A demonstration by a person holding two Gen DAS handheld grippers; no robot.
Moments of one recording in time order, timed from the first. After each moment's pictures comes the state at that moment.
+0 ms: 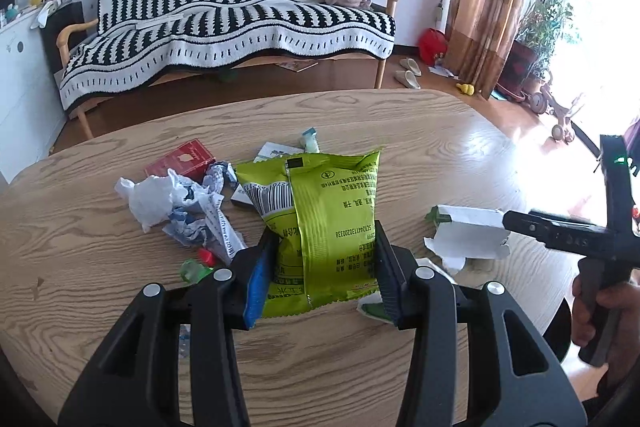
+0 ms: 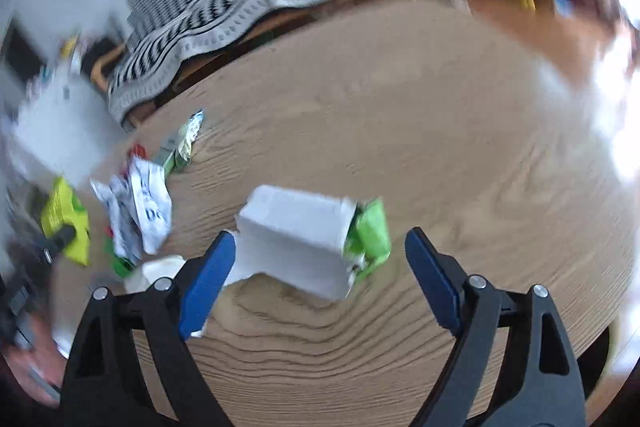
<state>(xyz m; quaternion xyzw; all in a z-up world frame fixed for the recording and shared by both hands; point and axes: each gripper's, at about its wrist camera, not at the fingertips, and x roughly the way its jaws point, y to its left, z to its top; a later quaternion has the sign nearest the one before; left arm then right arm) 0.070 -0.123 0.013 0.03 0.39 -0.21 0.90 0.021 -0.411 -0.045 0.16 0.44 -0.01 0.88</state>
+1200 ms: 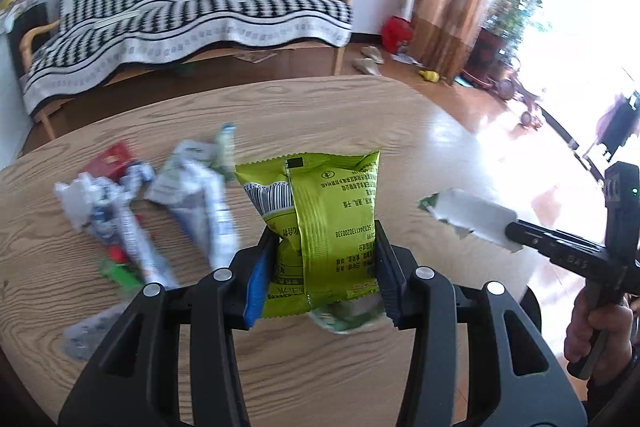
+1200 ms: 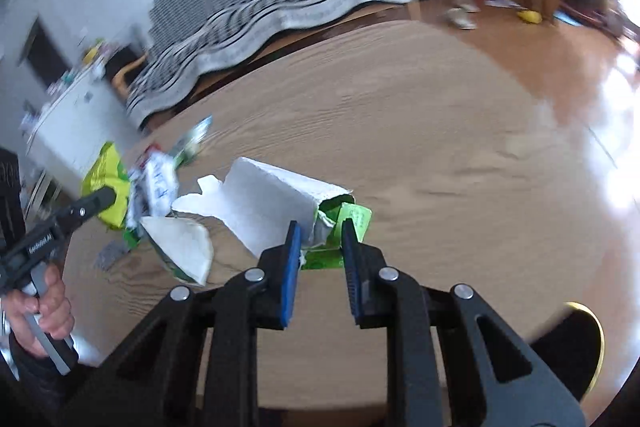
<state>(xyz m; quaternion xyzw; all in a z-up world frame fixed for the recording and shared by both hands) 0.048 -0.206 0.016 0.03 0.40 -0.28 0.87 -0.081 -0.492 -0.038 0.22 0.40 -0.04 0.89</state>
